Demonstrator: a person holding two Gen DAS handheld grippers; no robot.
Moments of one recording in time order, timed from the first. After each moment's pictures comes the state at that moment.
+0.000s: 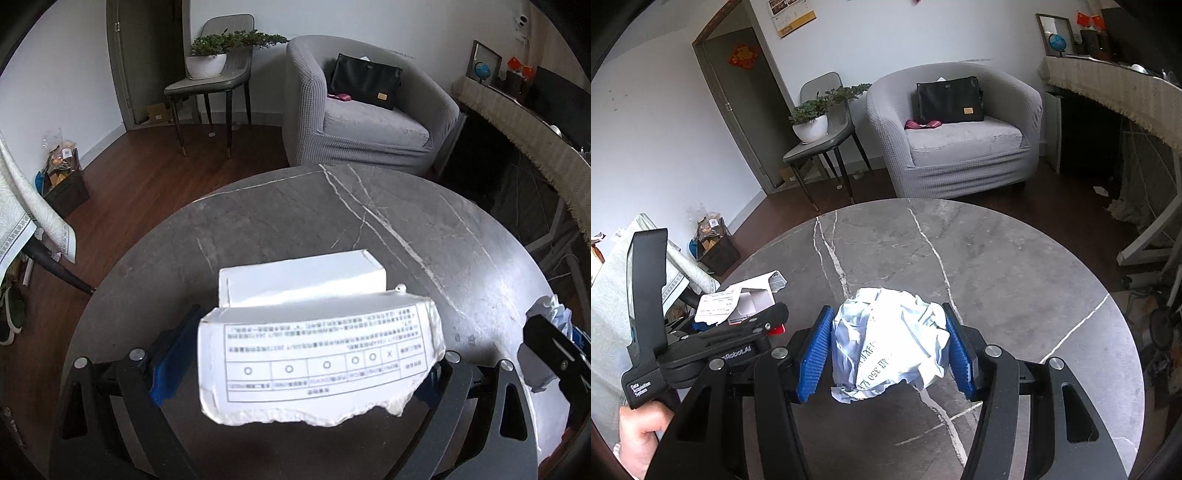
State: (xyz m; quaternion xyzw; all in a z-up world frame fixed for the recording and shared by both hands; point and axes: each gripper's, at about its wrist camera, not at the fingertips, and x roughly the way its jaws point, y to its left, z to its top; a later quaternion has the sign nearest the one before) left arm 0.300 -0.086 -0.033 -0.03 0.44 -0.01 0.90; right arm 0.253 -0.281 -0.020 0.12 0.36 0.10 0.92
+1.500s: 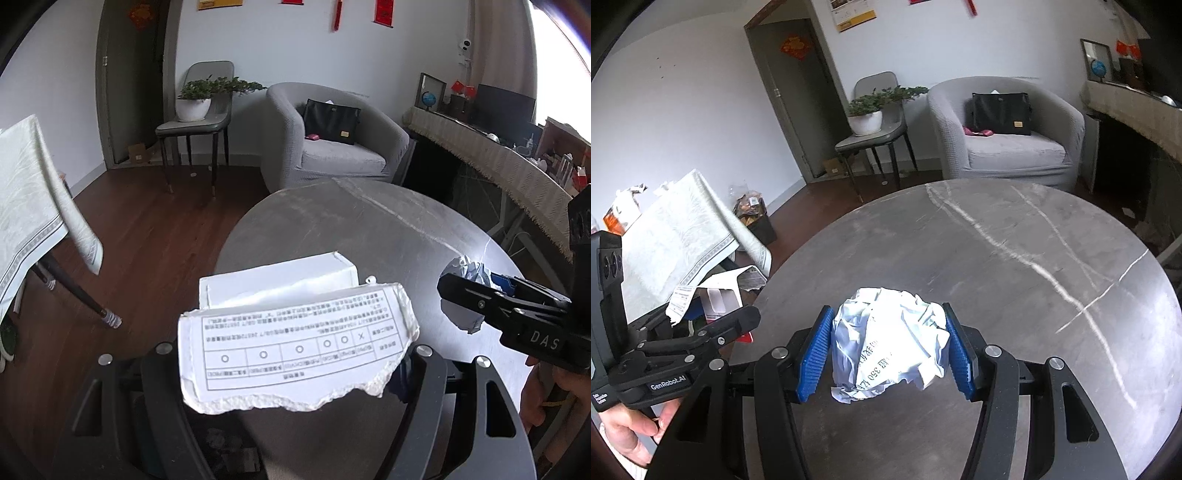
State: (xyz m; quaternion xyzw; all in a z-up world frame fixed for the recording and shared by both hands) left arm 0.135 0.025 0.004 -0.02 0.35 -0.09 0.93; right arm 0.160 -0.166 -0.013 0.08 0.33 0.17 0.92
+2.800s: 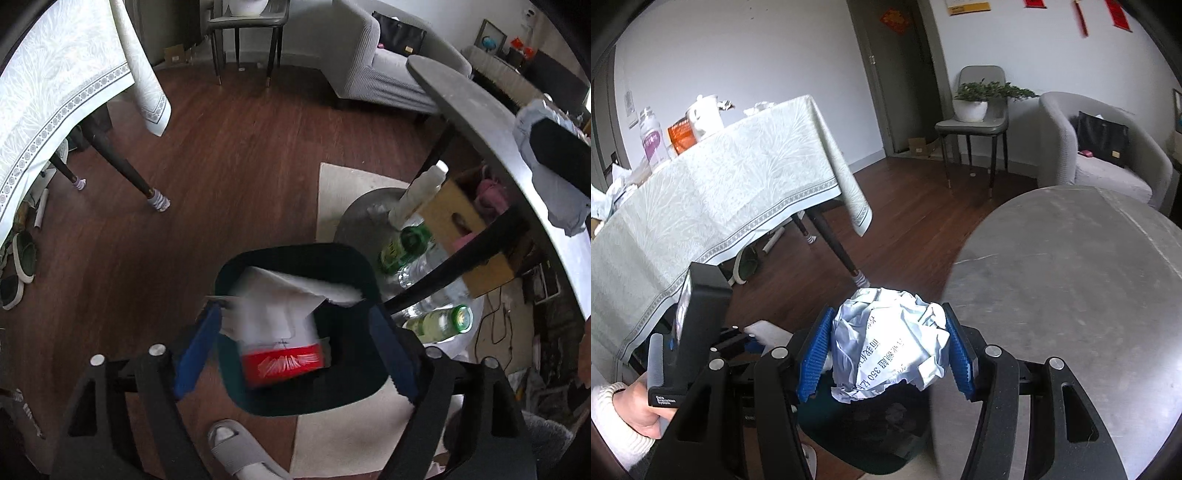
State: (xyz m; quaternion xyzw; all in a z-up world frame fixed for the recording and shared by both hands) left arm 0.077 0.186 -0.102 -0.03 0.53 -0.03 0.85; right arm 0.116 0.026 -0.029 -0.01 0.33 0.30 0.89
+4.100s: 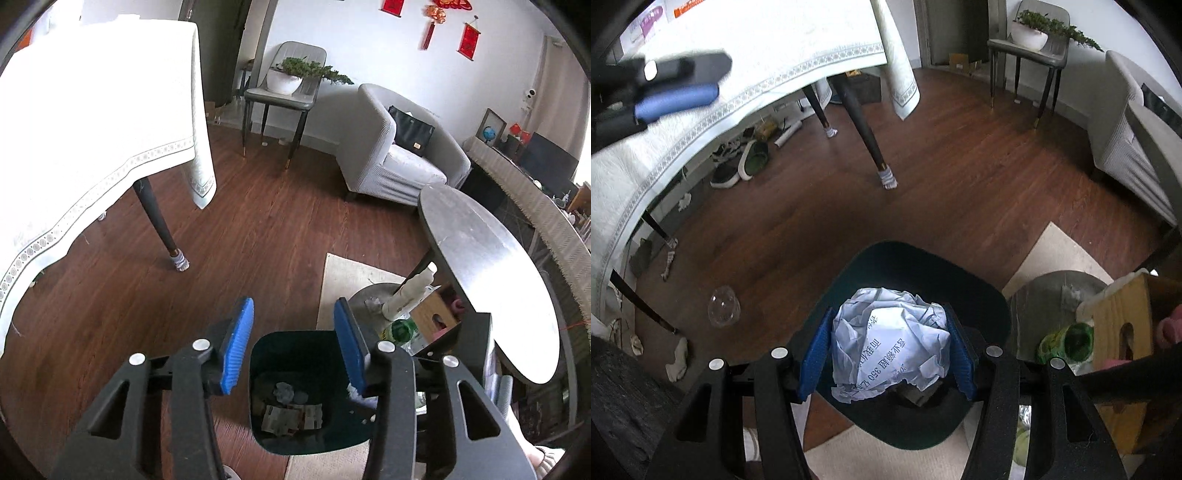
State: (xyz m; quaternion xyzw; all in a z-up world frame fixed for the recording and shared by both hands) left arm 0.052 0.259 -0.010 -0.11 0.38 -0.01 0.92; right arm 0.112 0.122 -0.144 -0.12 0.47 0.33 0.81
